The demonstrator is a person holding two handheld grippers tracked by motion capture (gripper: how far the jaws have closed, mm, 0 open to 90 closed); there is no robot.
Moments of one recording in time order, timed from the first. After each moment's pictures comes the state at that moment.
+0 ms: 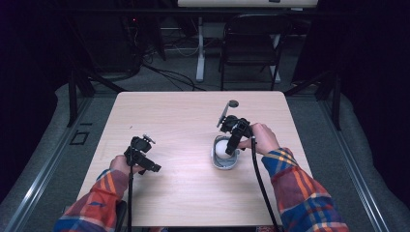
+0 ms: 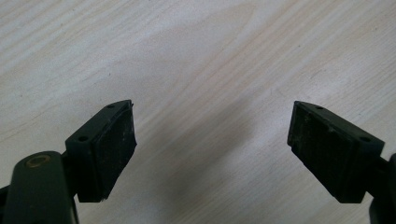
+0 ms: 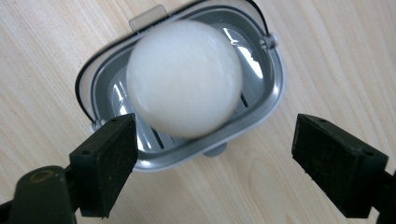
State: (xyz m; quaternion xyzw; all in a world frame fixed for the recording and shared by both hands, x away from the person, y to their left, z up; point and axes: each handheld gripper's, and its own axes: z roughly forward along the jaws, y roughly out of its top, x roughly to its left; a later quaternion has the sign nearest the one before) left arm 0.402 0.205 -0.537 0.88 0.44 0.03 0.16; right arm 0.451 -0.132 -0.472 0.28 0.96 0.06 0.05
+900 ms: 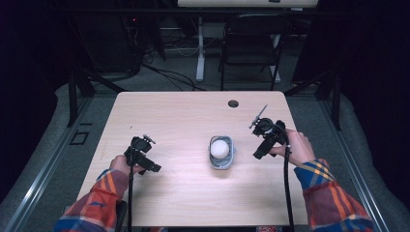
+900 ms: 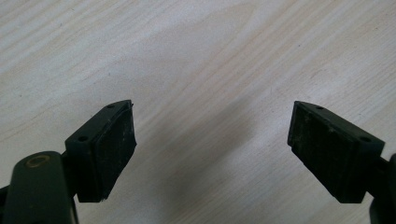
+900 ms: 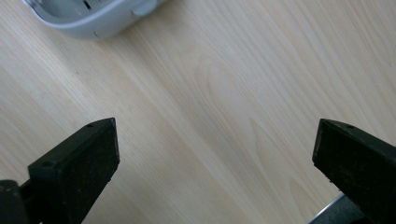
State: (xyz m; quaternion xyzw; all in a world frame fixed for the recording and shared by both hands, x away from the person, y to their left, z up) left arm 0.401 0.204 -0.537 0.88 0.44 0.03 0.16; right arm 0.409 -0.223 -0.451 0.34 0.93 0.08 0.11
